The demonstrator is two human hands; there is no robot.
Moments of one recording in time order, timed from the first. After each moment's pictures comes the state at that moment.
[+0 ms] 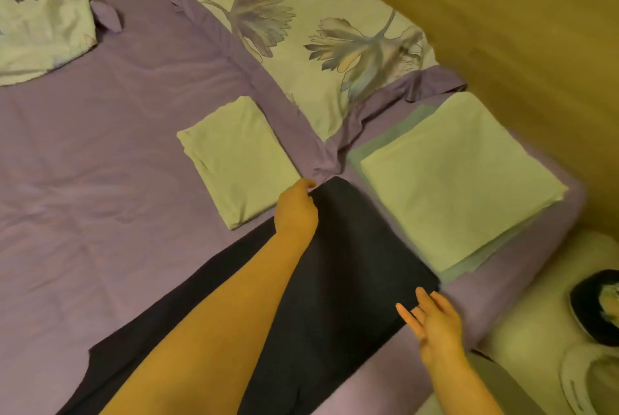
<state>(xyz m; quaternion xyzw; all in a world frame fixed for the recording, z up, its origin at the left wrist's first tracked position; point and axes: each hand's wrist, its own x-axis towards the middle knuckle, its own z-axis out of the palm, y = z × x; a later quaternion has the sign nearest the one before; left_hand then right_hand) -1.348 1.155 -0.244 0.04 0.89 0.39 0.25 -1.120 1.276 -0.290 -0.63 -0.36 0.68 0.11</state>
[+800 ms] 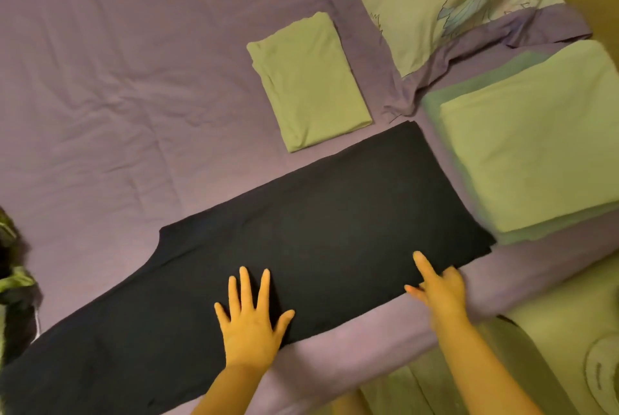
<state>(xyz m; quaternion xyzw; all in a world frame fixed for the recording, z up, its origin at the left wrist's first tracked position) -1.109 0.932 -0.295 -0.01 0.94 -0.03 0.35 -1.109 1.222 -0.307 -0.60 -0.50 0.63 -0.04</state>
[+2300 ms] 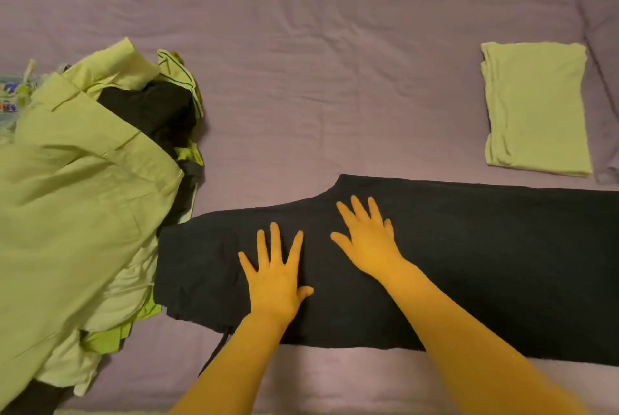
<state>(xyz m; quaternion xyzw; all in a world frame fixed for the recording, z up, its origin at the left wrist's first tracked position) -1.092 0.721 -0.309 -0.12 0.95 0.06 0.30 -1.208 0.874 -0.292 0.15 -0.91 0.12 -0.36</state>
